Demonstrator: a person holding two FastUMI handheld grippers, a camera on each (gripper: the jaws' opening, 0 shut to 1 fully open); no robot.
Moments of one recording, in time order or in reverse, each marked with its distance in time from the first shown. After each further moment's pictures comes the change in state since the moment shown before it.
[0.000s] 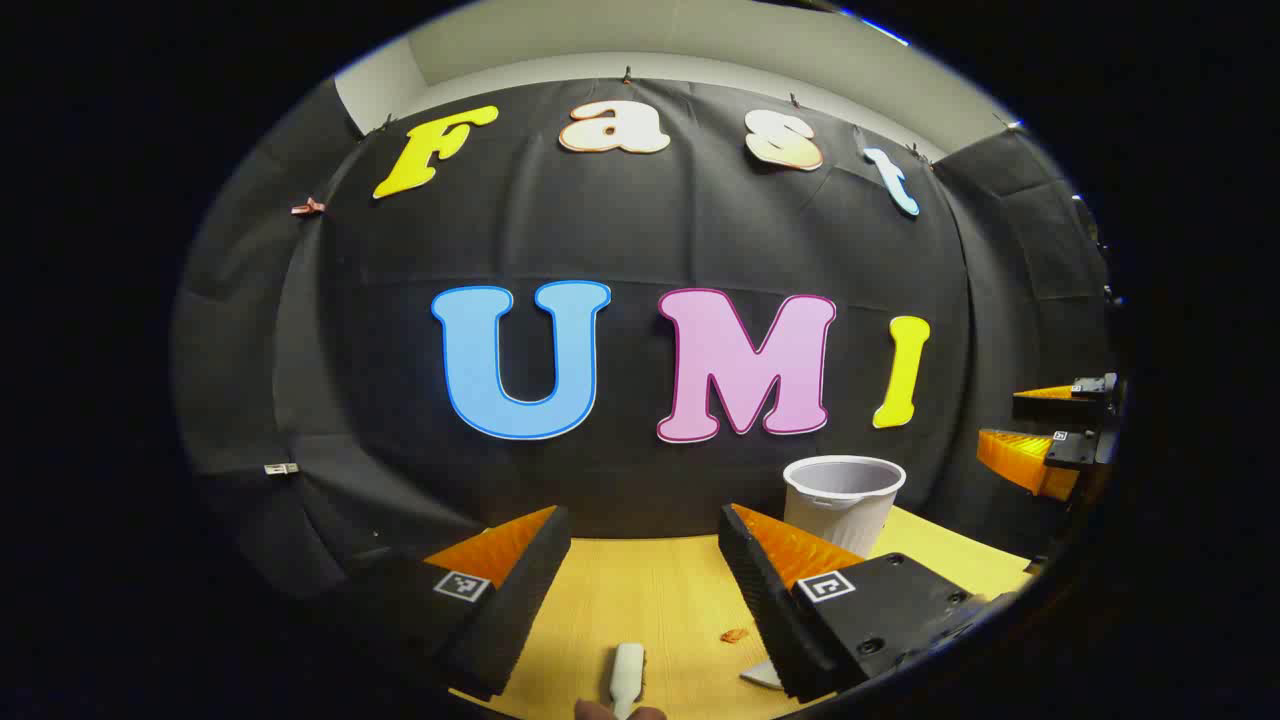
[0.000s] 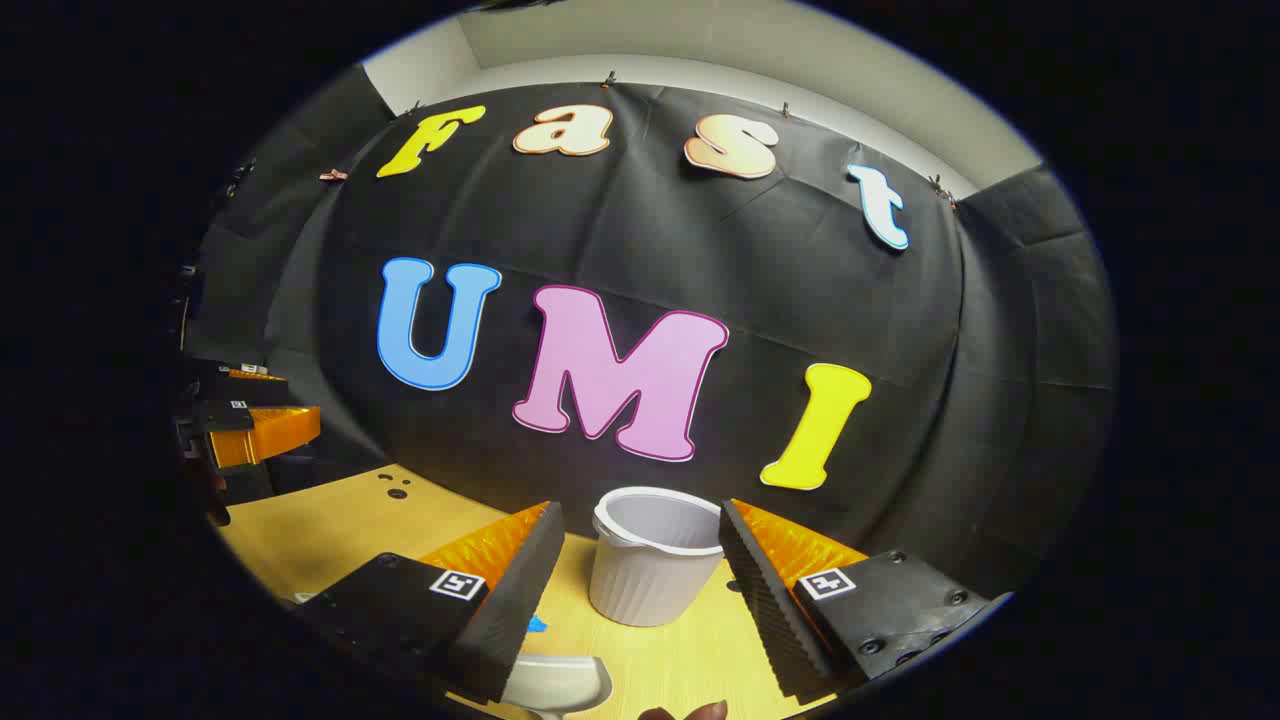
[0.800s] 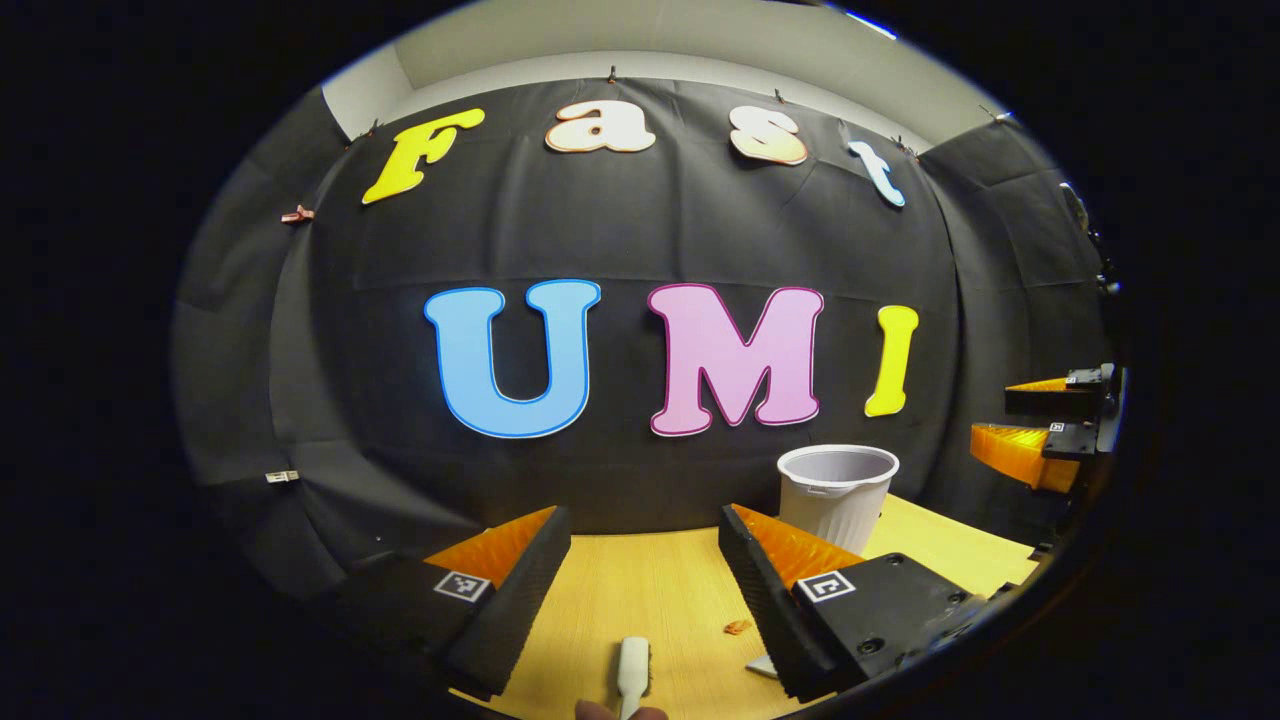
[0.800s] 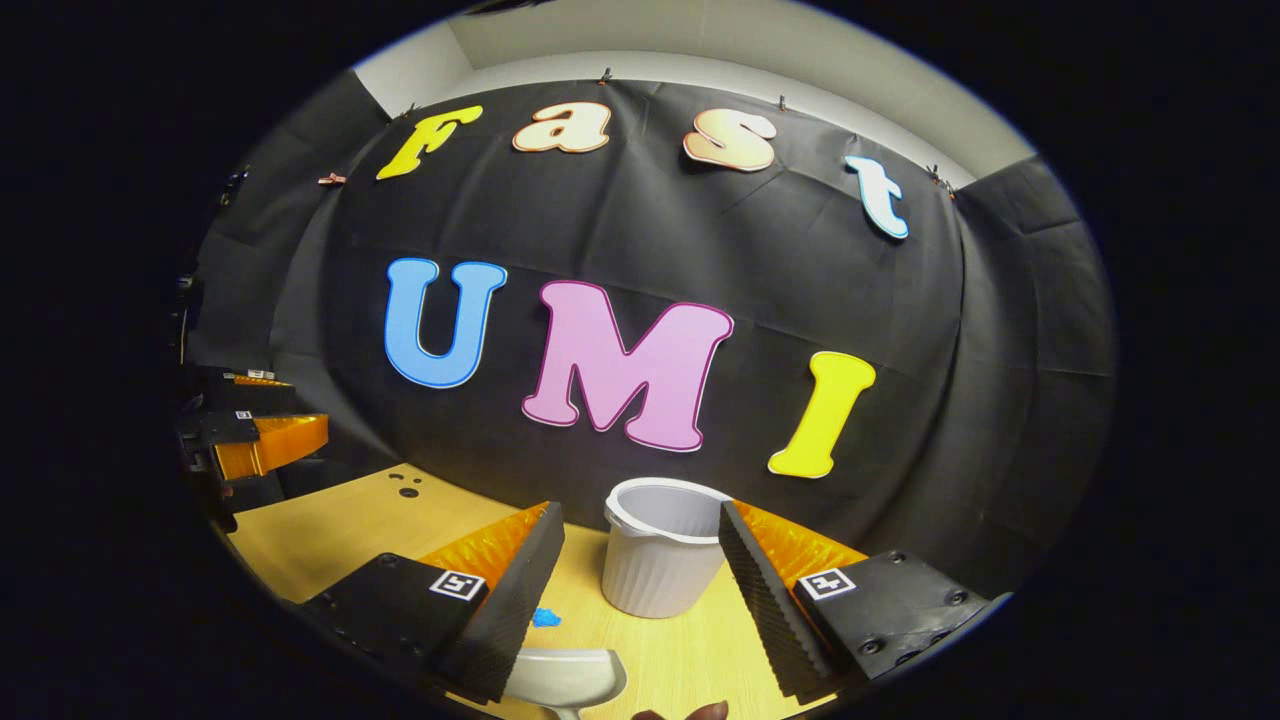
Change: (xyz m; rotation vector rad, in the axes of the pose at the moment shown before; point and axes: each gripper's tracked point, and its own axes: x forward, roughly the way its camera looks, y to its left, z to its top) left arm -0.008 0.001 -0.001 0.037 0.011 -0.025; right arm -0.011 0.014 -0.011 0.030 0.045 0.029
